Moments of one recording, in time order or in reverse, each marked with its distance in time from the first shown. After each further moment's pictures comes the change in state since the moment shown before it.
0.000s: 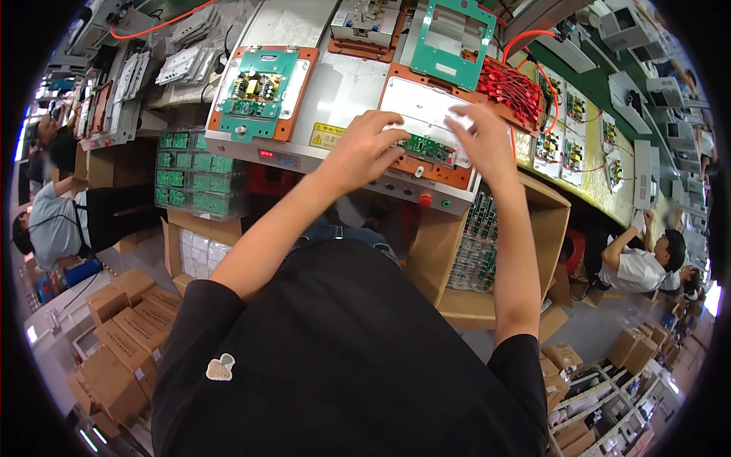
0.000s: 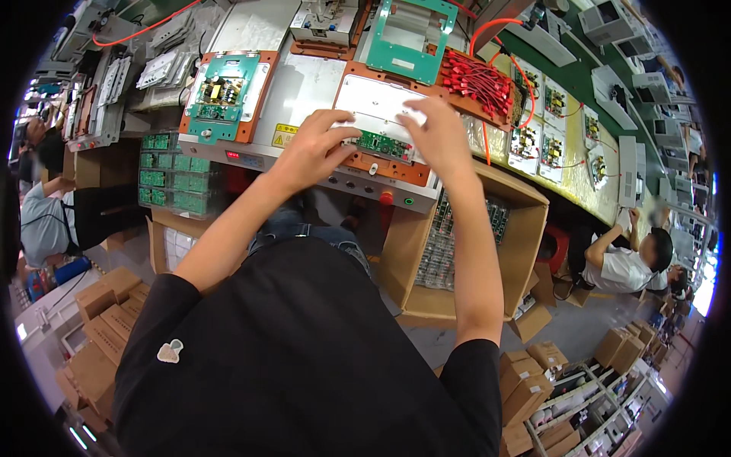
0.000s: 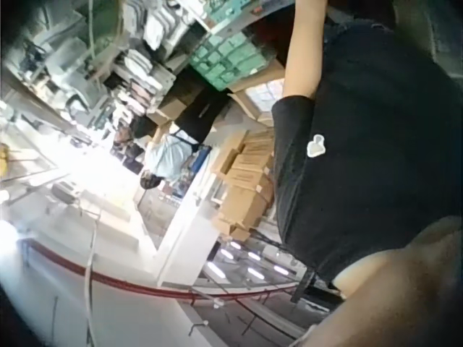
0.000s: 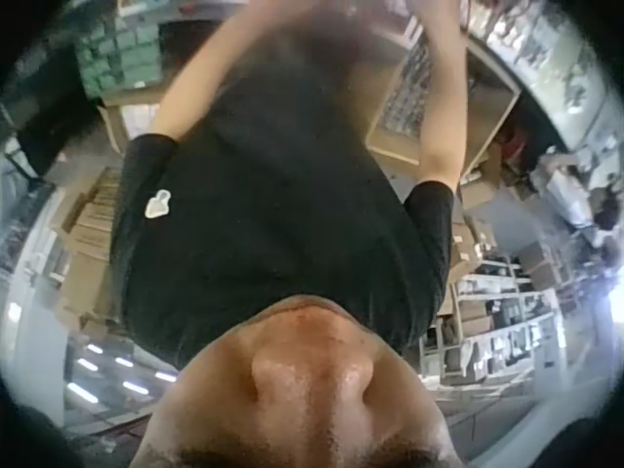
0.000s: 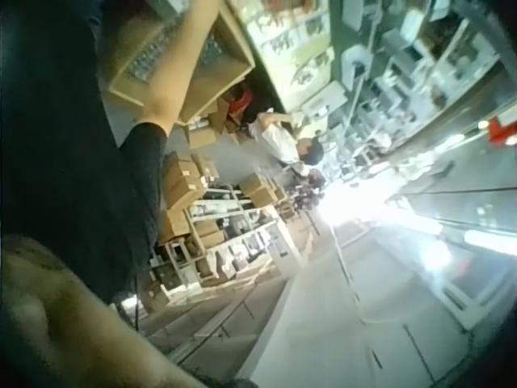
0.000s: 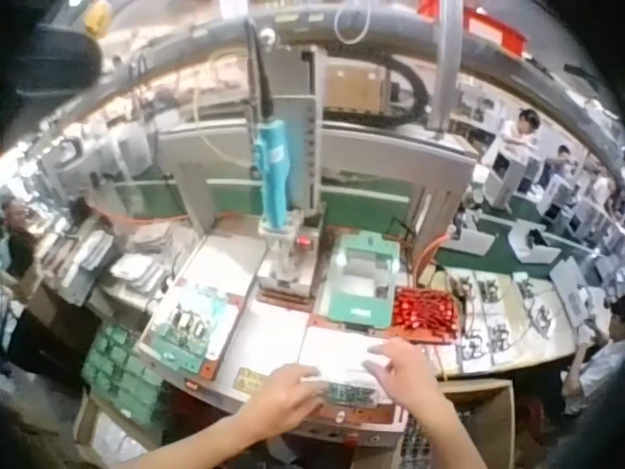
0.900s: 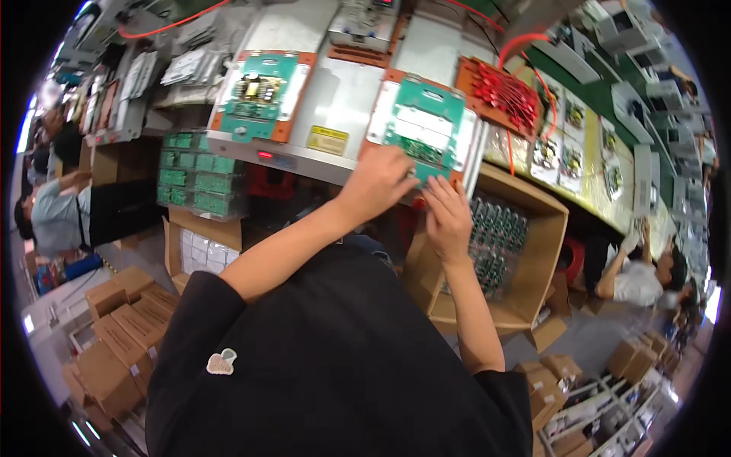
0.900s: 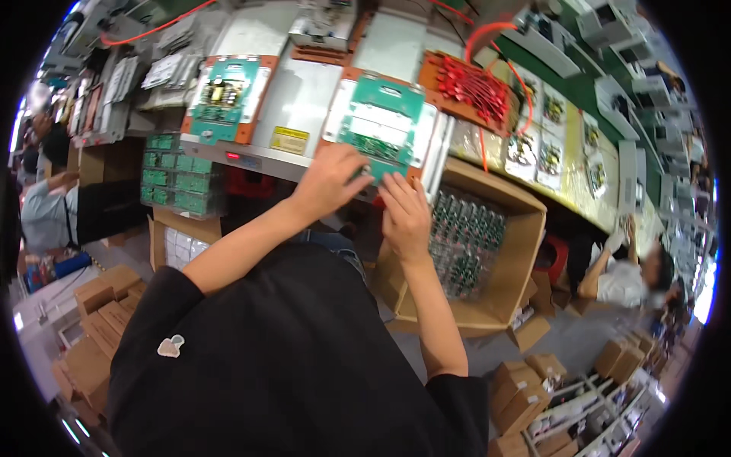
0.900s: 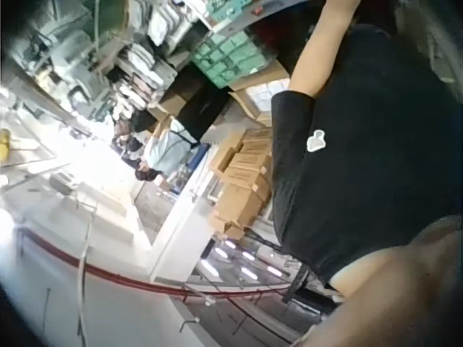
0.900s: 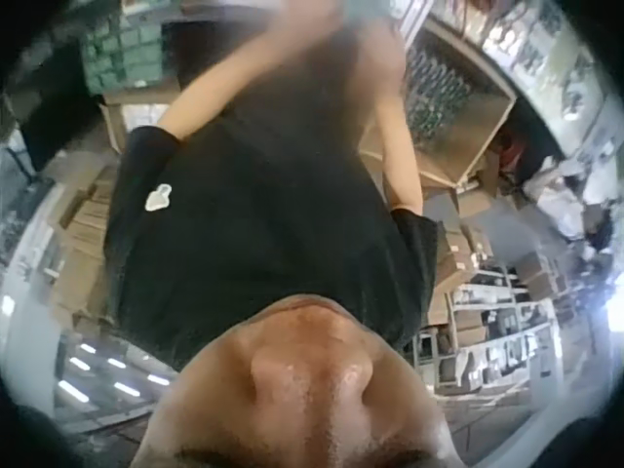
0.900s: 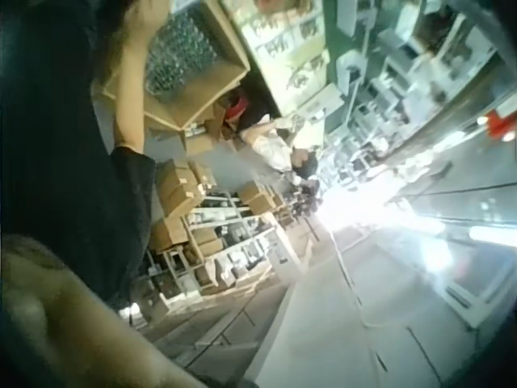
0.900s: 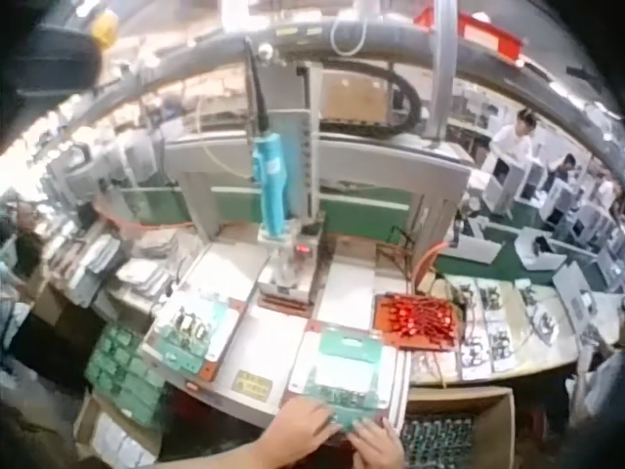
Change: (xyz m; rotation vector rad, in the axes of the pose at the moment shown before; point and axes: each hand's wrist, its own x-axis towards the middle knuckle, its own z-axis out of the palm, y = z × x) left_hand -0.020 0.029 0.034 -0.013 -0.046 -0.170; right_hand -0.121 0.006 0.064 -0.143 0.187 -0.305
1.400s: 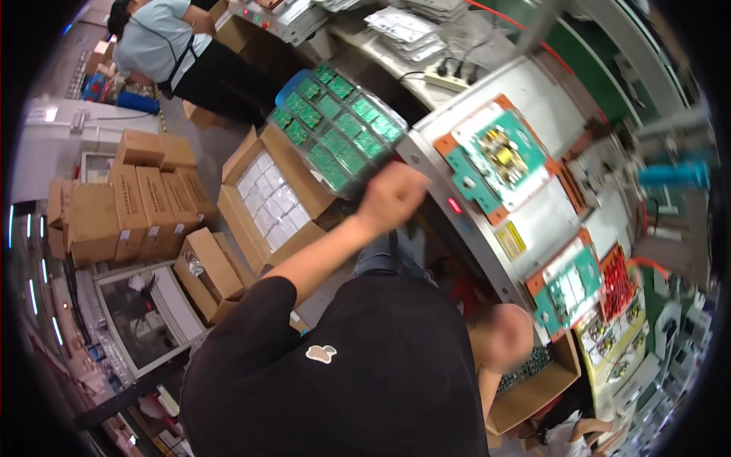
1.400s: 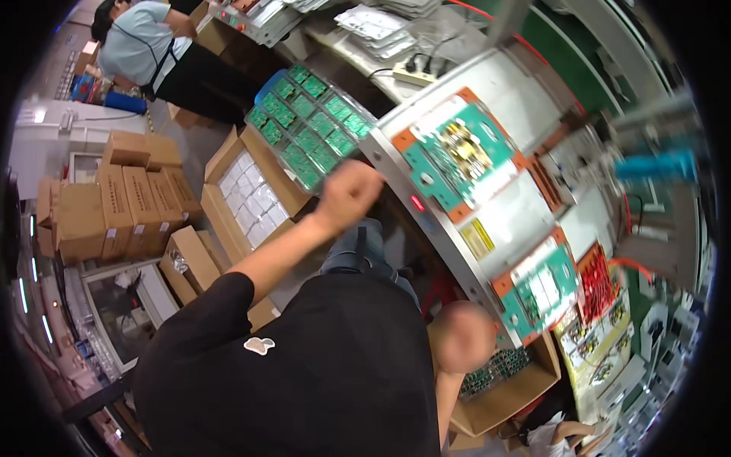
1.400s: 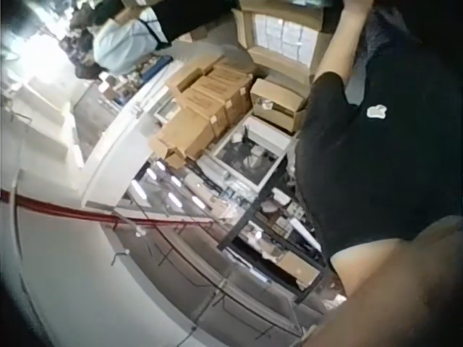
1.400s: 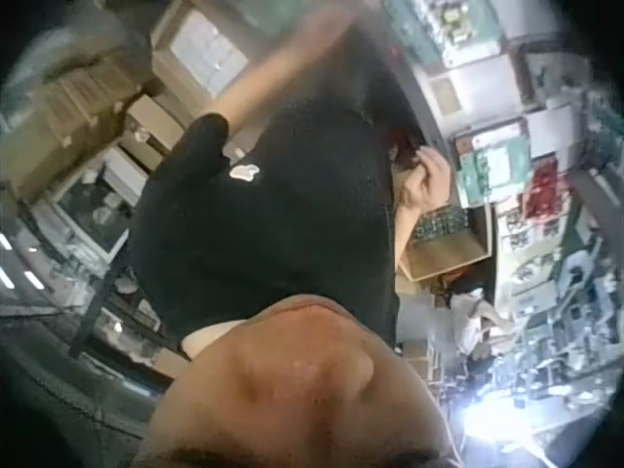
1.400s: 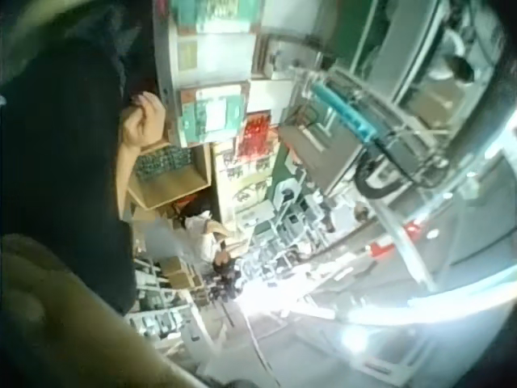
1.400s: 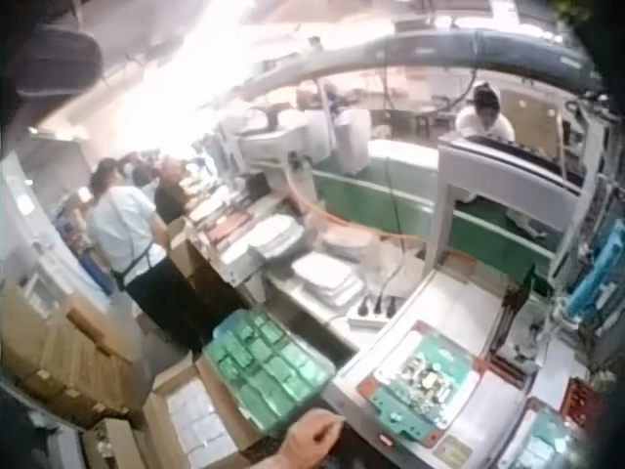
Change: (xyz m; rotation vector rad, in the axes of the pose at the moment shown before) left_hand -0.097 -0.109 -0.103 0.071 0.711 -0.320; right_hand 0.055 -0.081 -0.031 0.521 0.027 0.127
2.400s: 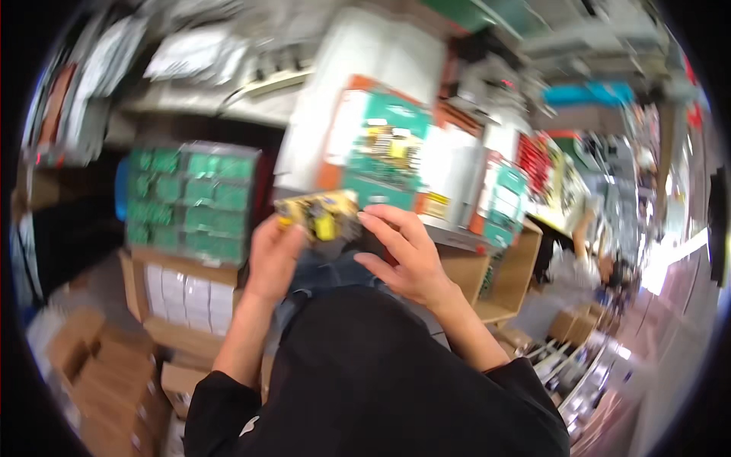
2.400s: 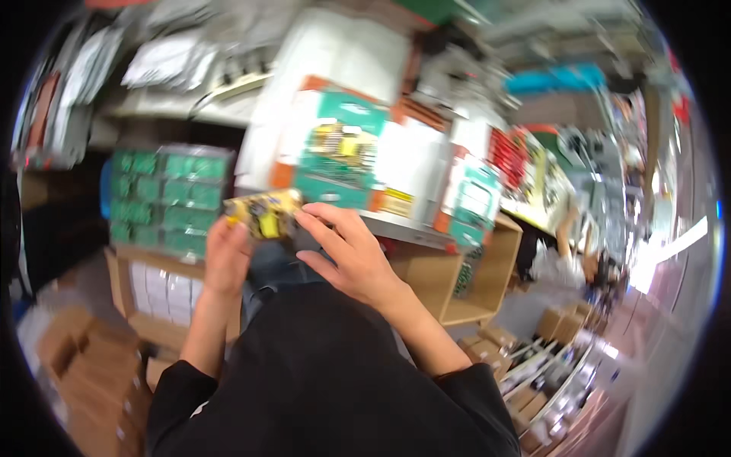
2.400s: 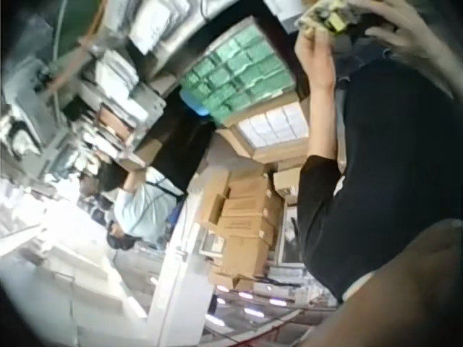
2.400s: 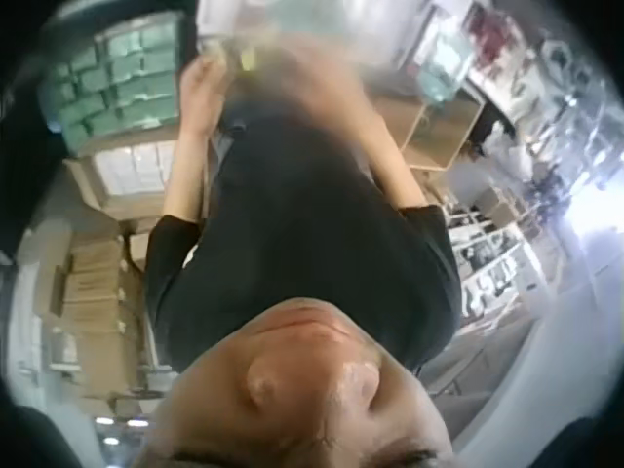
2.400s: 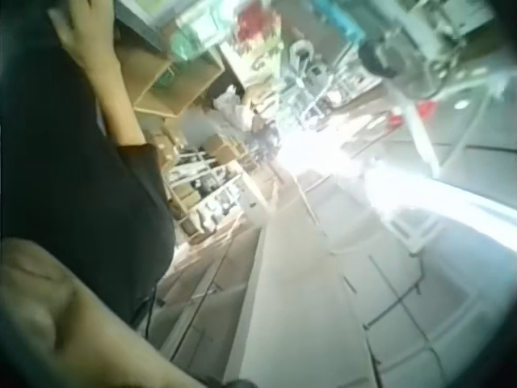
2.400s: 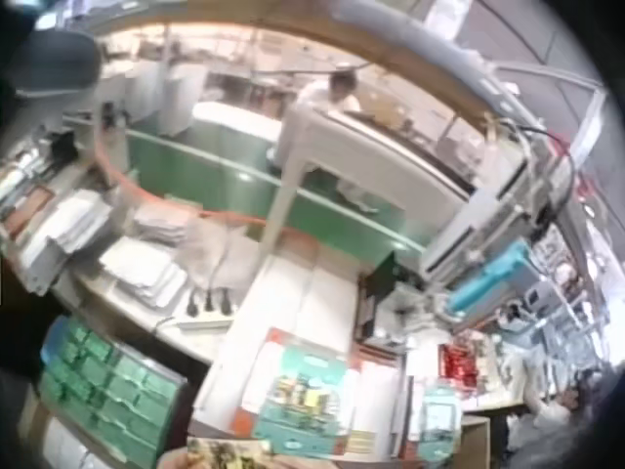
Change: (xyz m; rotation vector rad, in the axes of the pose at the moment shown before) left_hand 0.015 0.054 -0.073 -1.087 -0.414 -1.017; right_hand 0.075 -0.085 0.089 -0.260 -0.378 -0.043
